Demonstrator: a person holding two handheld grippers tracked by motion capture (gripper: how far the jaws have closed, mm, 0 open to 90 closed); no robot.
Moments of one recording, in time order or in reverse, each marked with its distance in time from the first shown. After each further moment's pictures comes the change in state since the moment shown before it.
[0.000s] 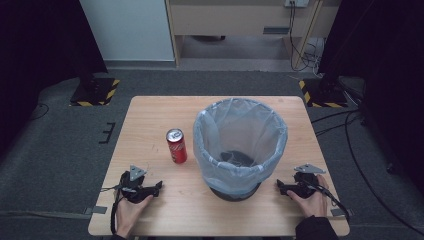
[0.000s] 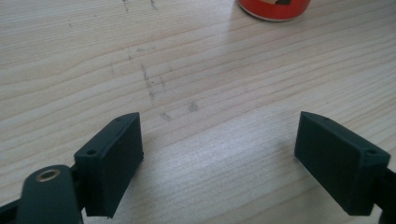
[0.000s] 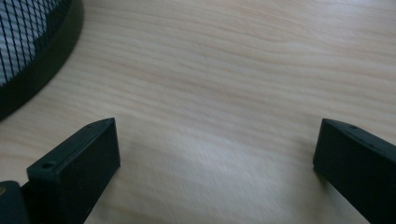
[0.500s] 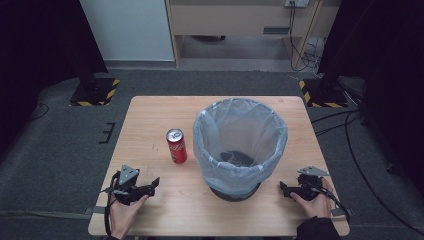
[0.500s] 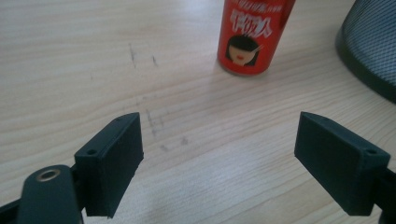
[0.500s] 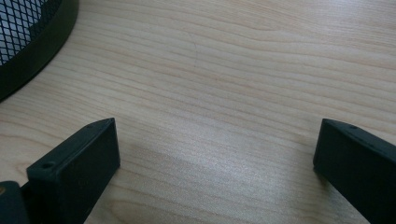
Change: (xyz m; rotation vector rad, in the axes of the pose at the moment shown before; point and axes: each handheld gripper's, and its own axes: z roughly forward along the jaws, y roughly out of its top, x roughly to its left) left arm -0.004 0.013 -0.036 -0.149 -0.031 0.004; right arm -0.005 -0.005 -0.005 0.005 0.003 -0.001
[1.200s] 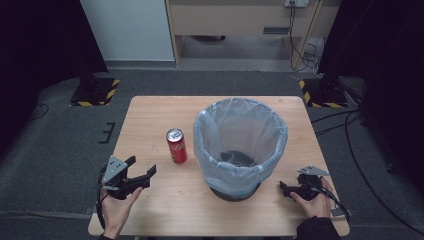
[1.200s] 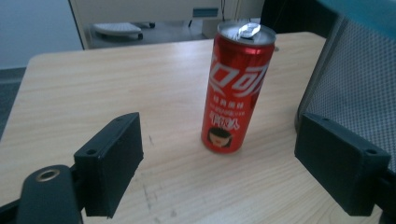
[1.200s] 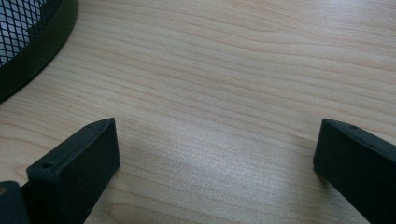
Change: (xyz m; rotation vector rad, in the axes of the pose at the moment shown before) left arm 0.000 0.042 -0.034 -0.223 -0.044 -0.021; right arm 0.000 0.001 0.001 -0.006 0.000 -0.004
